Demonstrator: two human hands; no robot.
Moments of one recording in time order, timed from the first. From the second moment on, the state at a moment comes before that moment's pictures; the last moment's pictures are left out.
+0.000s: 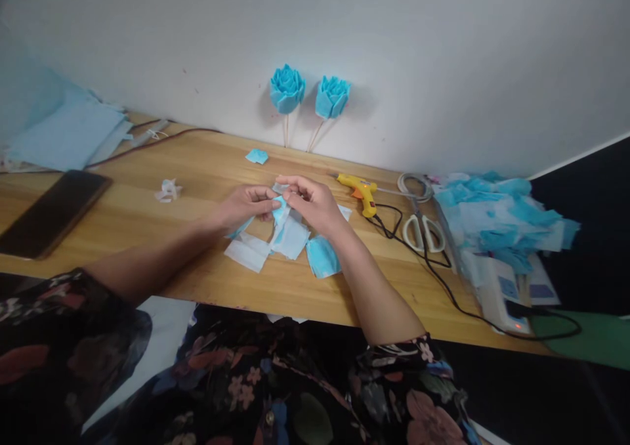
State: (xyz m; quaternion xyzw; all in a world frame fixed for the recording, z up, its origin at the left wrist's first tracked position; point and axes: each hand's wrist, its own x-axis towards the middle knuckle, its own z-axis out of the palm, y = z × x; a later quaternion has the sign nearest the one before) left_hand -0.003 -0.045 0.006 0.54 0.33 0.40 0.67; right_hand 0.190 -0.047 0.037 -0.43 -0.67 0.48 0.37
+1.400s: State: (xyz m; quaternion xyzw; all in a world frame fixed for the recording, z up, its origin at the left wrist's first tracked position) left_hand -0.001 -0.044 0.004 0.51 0.34 0.48 0.63; right_hand 0.173 -0.056 0.013 -0.44 -0.65 0.46 0.42
